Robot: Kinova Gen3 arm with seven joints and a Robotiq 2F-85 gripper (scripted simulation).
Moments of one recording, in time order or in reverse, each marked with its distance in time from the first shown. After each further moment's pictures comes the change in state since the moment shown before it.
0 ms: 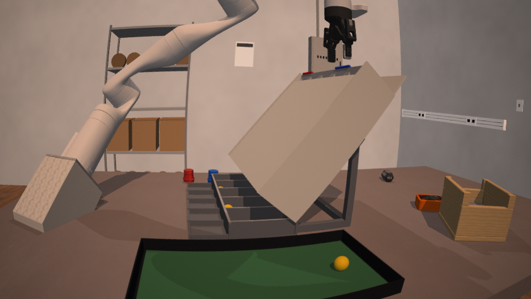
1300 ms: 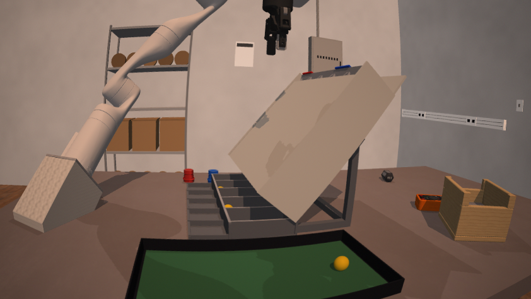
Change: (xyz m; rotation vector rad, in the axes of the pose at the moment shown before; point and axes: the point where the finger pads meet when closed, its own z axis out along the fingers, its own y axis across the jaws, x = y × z) arm -0.169 0.002 -0.001 0.004 -0.008 0.001
